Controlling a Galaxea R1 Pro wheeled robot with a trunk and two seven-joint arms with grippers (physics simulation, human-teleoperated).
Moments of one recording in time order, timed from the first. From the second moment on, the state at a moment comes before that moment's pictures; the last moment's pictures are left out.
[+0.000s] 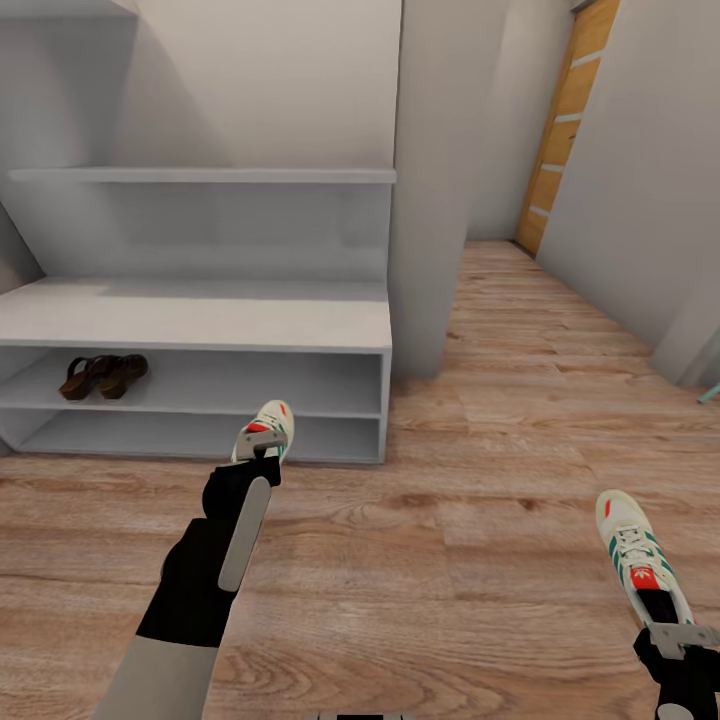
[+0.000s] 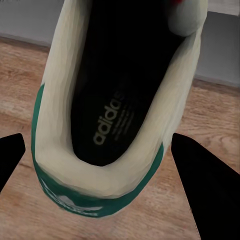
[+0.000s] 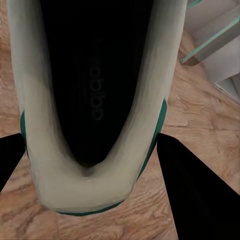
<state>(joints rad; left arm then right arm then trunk) -0.58 -0.17 -0.11 -1.45 0.26 0.94 0.66 -0.51 -0.35 0.37 -0.08 -0.14 -0.39 -0.60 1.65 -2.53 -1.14</state>
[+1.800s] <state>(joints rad) -0.58 -0.17 -0.10 -1.44 0.26 0.94 0.66 -0.51 -0.36 0.37 -0.07 -0.14 -0.39 -0.60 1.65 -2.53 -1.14</state>
